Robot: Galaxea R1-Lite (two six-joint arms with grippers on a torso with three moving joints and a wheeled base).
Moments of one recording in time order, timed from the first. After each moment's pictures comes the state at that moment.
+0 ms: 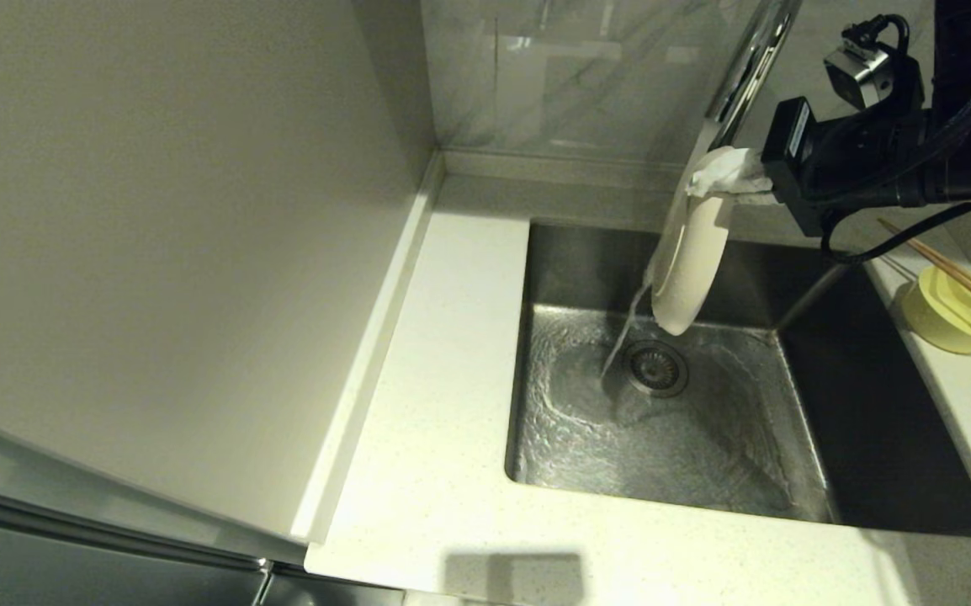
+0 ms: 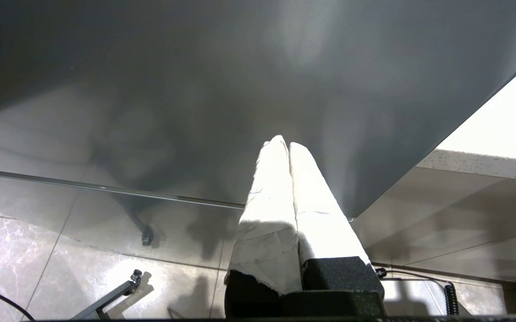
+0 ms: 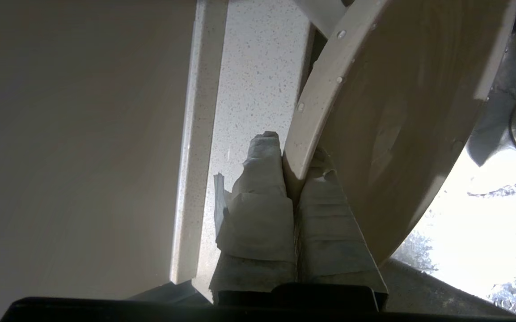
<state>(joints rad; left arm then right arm) 0.00 0.00 0.00 0.00 0.02 -0.02 0.25 1.72 -1.74 0.32 0.36 0.60</state>
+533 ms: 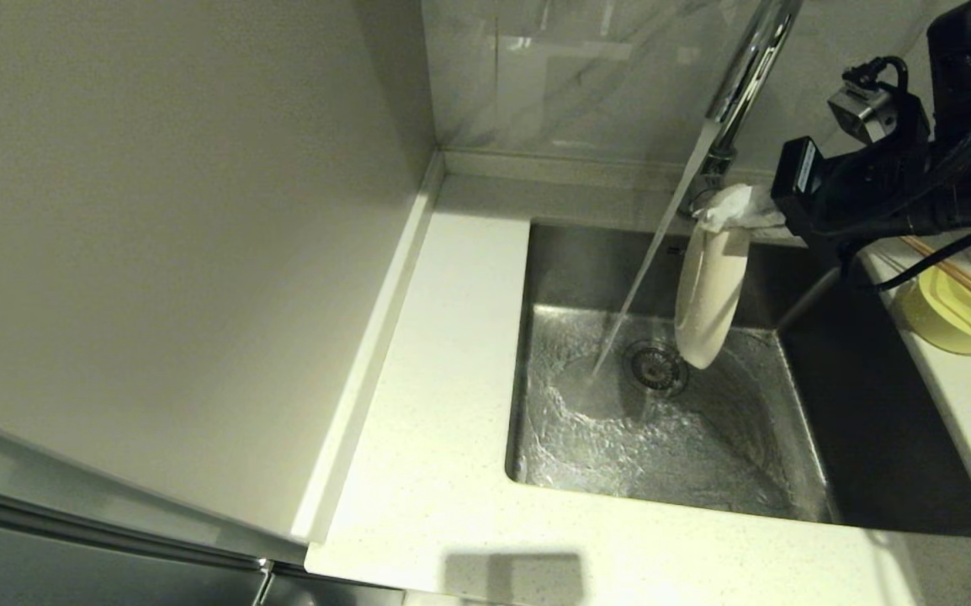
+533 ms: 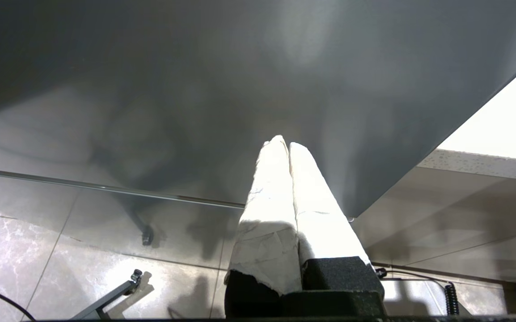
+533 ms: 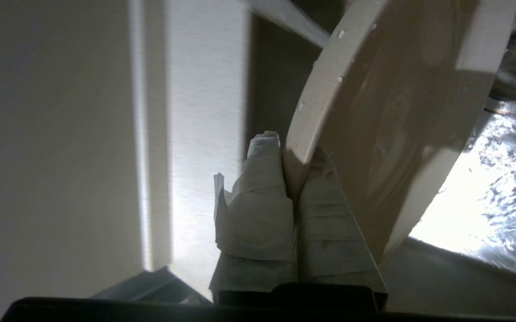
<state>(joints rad) 0.00 0.00 0.00 0.00 0.02 -0.02 0.20 1.71 -1.68 0.40 0.34 0.58</state>
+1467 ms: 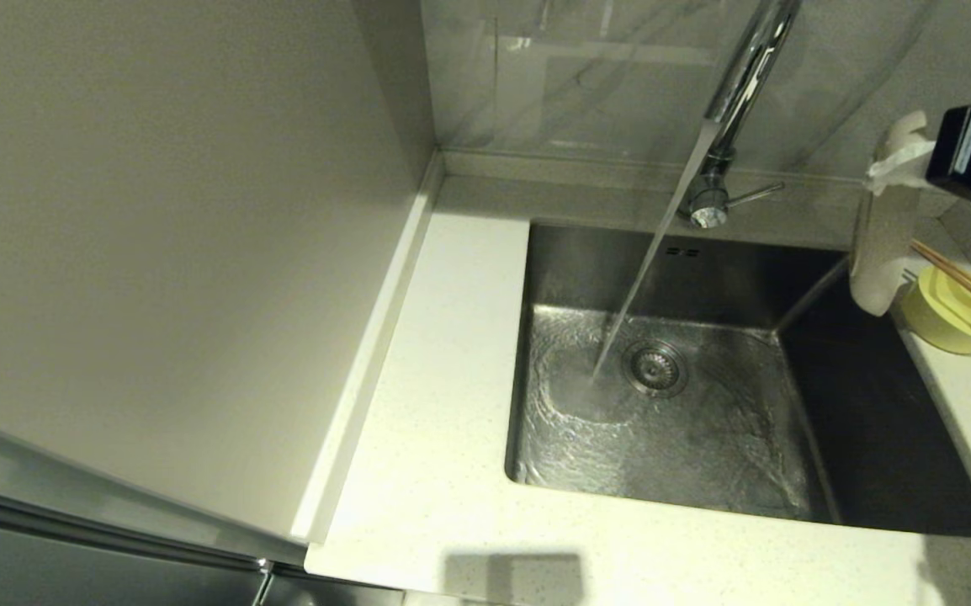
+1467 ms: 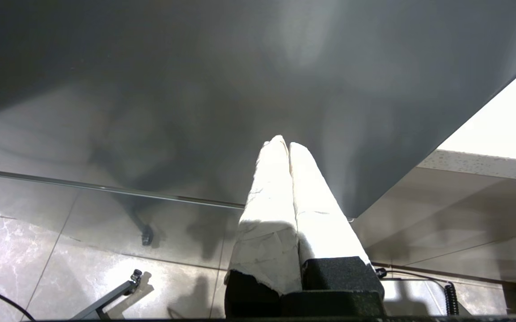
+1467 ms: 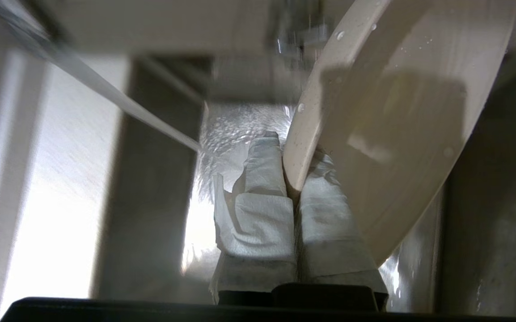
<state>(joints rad) 0.00 0.00 0.00 0.00 0.02 -0.02 -0.03 1.55 -1.63 0.37 0.17 0.25</state>
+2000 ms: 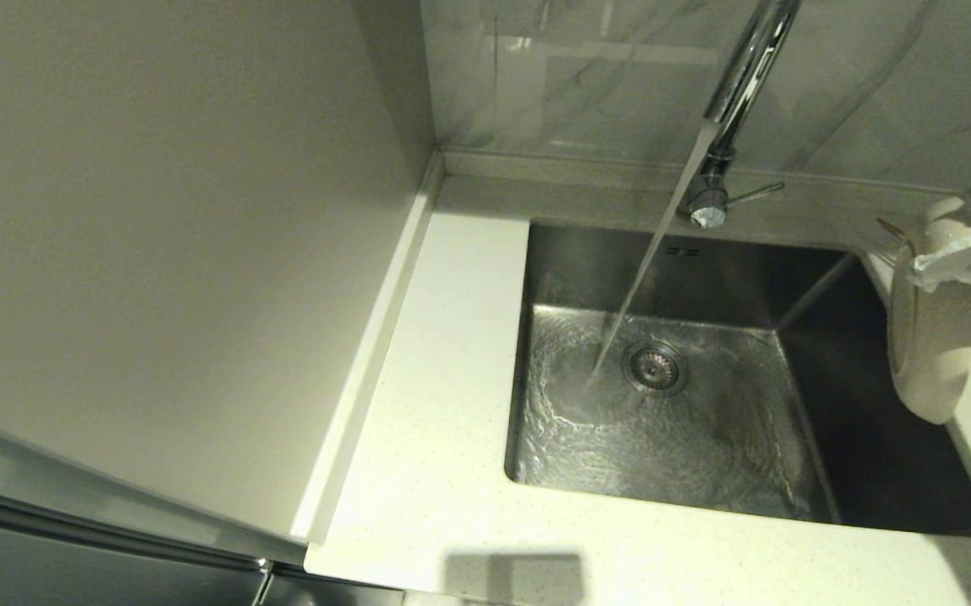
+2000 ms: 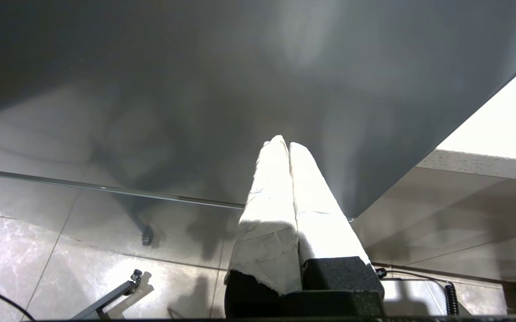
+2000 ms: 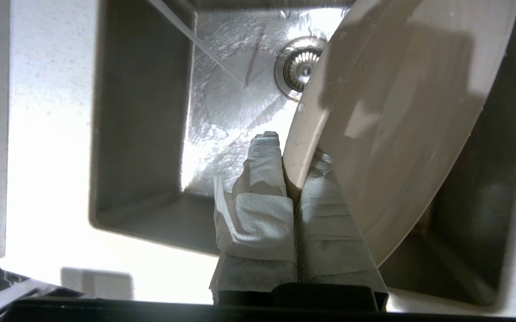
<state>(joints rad) 0.00 0.00 0.00 0.00 0.02 -0.02 -0.03 1.32 -1.34 0.46 0.18 0.24</state>
